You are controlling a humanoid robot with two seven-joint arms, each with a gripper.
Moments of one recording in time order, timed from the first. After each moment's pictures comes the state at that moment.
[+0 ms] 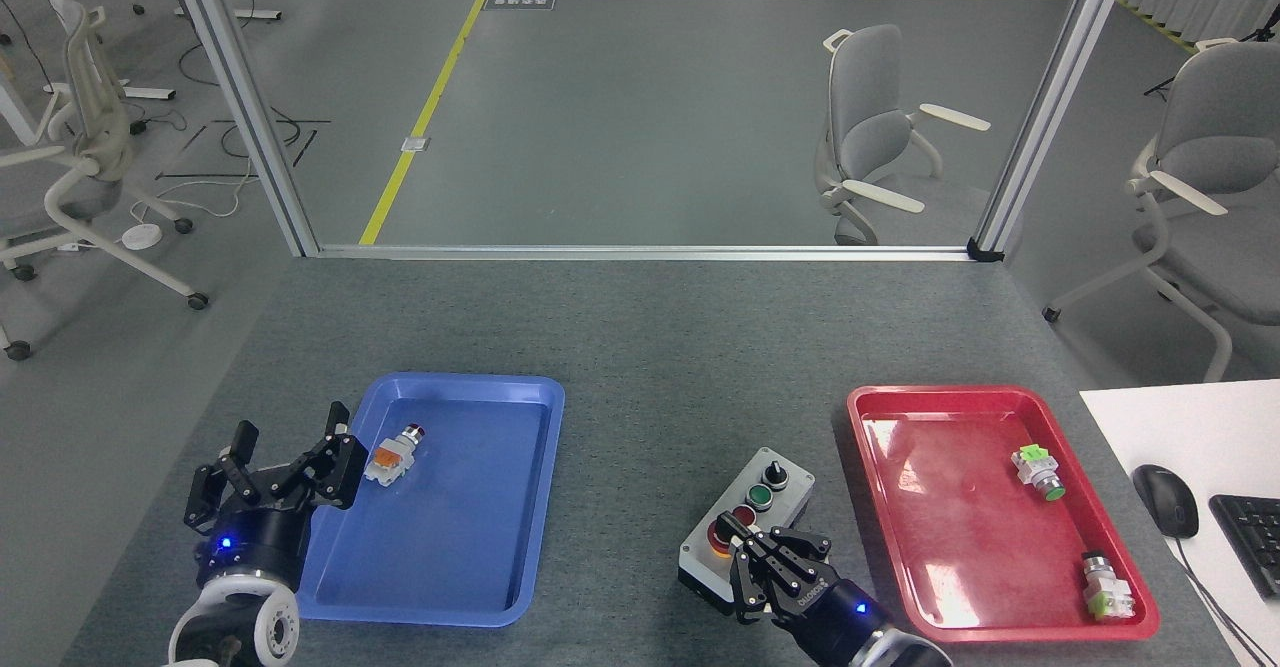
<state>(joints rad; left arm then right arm) -0.12 0.15 0.11 -1.49 -1.18 0.00 0.05 -0.16 -0.10 0.27 -1.17 1.22 -0.55 -0.11</state>
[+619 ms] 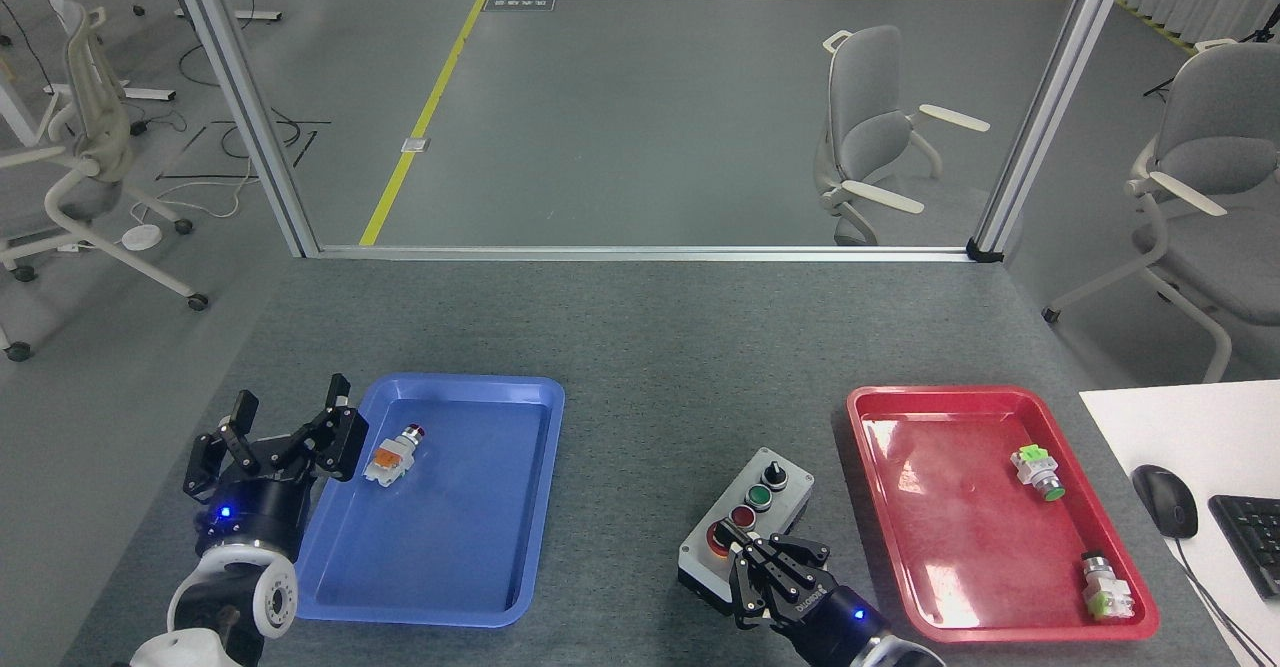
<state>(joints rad) -0.18 0.16 0.11 -1.47 -1.20 -0.02 0.04 -0.16 -0.10 0.29 -1.12 1.22 -0.55 -0.13</state>
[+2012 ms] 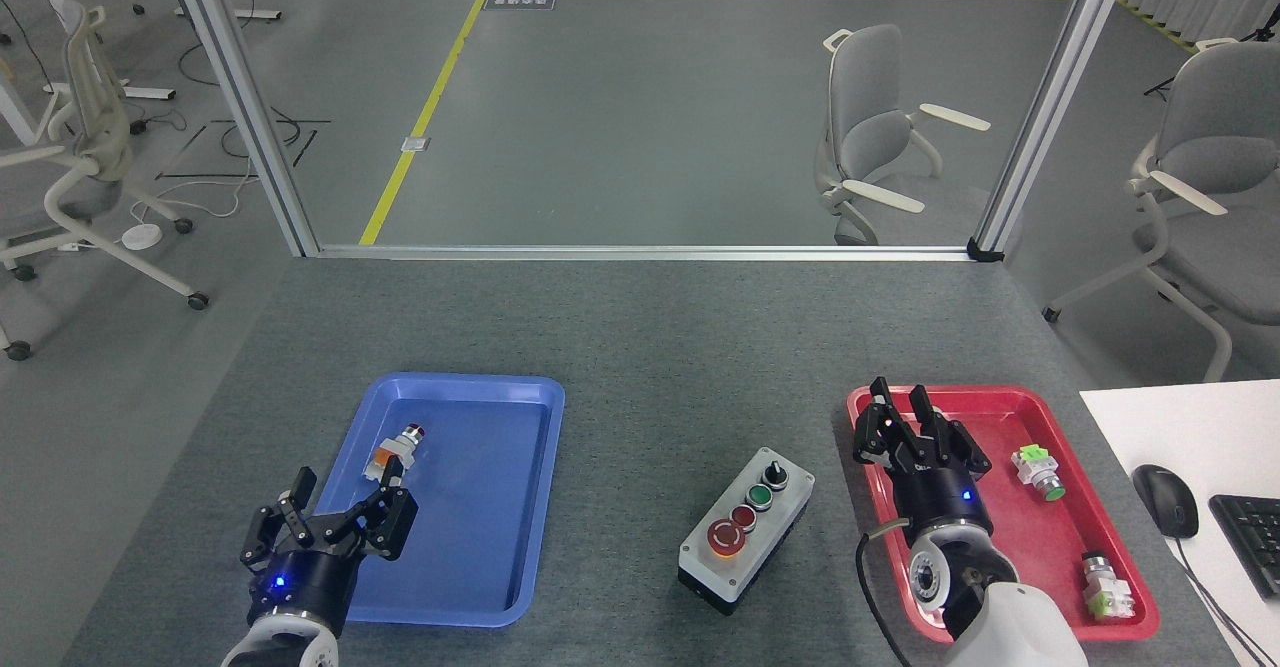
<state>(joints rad) -0.07 0.14 0.01 -1.41 -1.20 -0.01 0.06 -0.32 -0.14 0.14 -1.15 1.02 0.02 -0.14</state>
